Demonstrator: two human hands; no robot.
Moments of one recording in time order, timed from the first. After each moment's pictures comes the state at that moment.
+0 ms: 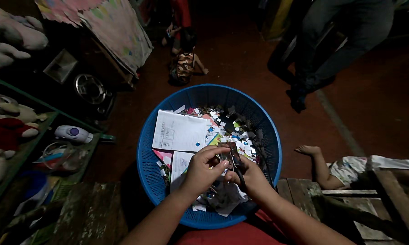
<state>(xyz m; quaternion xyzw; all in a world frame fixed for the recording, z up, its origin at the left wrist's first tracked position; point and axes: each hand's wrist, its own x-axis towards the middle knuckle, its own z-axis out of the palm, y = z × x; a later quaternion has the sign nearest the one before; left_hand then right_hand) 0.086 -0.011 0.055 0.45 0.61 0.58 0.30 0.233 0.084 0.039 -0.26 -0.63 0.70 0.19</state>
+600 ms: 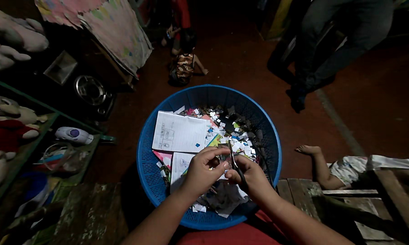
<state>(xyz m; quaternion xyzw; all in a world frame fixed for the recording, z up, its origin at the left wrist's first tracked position) 0.085 -0.011 0.052 0.46 0.60 0.58 0.30 0.234 0.085 0.038 -0.27 -0.63 0.70 0.20</state>
